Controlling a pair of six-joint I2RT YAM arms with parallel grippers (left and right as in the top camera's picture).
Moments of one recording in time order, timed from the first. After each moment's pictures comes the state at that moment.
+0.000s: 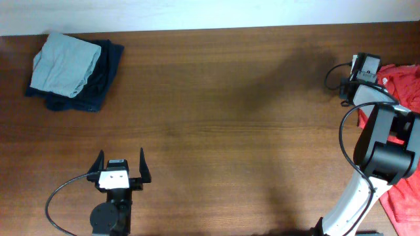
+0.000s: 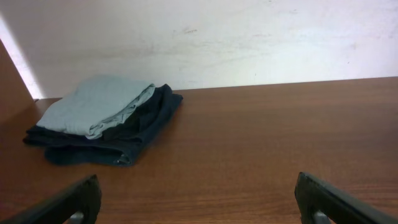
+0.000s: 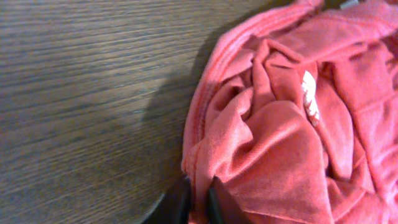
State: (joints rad) left arm -0.10 0.02 0.01 -0.06 -0.16 0.06; right arm -0.35 2.19 1.43 -0.16 0.34 -0.24
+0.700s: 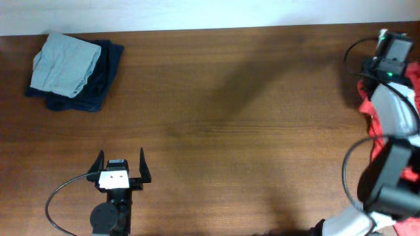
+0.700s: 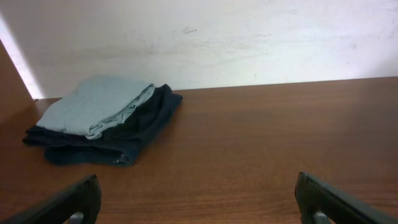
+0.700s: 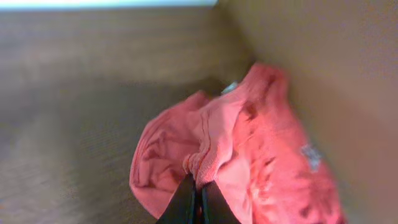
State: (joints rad) left arm -0.10 0.02 0.01 -0.06 -0.15 0.06; right arm -0.35 1.85 1.43 -0.23 0.38 -0.22
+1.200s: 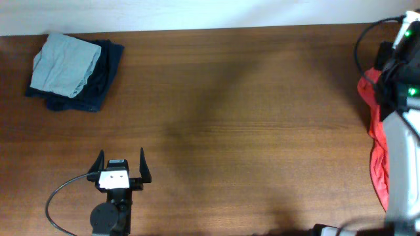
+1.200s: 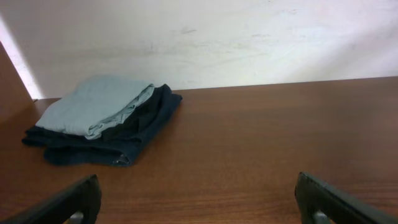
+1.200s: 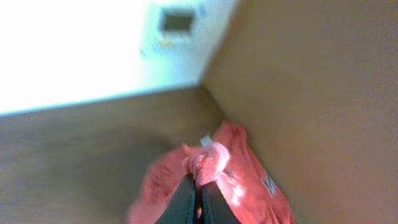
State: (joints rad) left arm -0.10 0.02 0.01 -0.06 -0.15 0.06; right arm -0.26 1.46 1.43 -0.37 0.38 -0.21
